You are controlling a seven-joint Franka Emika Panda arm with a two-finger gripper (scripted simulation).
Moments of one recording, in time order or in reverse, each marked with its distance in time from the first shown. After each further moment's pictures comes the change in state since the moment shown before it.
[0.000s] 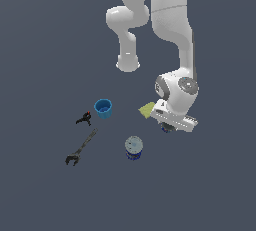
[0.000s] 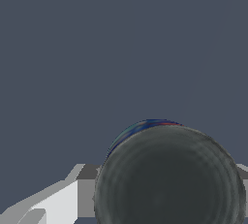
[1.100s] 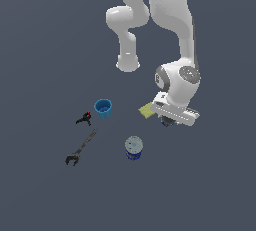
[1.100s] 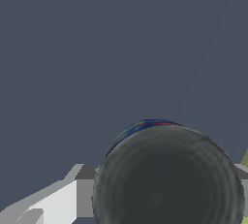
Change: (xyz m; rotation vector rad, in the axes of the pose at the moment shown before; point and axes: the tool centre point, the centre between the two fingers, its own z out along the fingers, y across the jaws) arm -0.009 0.011 -0.037 -0.001 -0.001 0.000
